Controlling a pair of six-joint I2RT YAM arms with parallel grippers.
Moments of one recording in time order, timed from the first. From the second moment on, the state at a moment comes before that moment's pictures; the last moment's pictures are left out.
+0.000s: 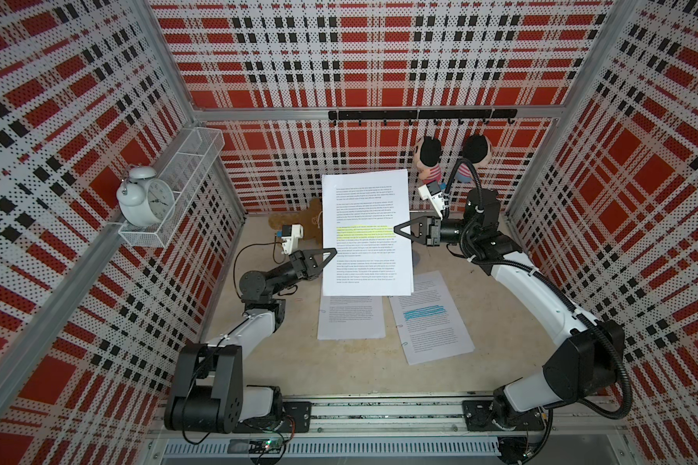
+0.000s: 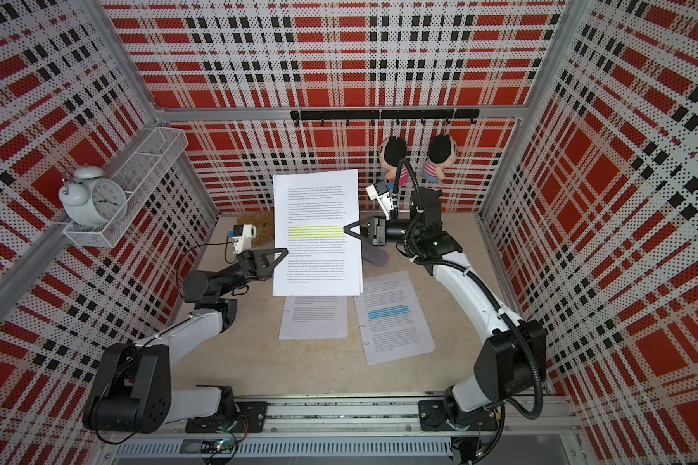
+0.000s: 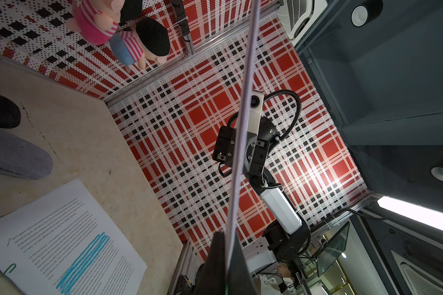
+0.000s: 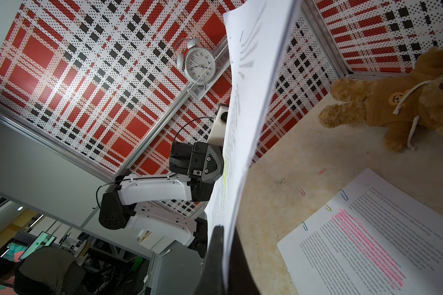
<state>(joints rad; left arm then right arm) -0.05 1.33 0.58 1.33 1.06 -1.59 0.33 1.50 1.38 0.01 -1.13 0.62</state>
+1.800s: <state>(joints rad) 0.11 1.32 0.60 0.04 0.50 -0.83 0.29 1.34 1.14 0.12 -1.02 0.68</state>
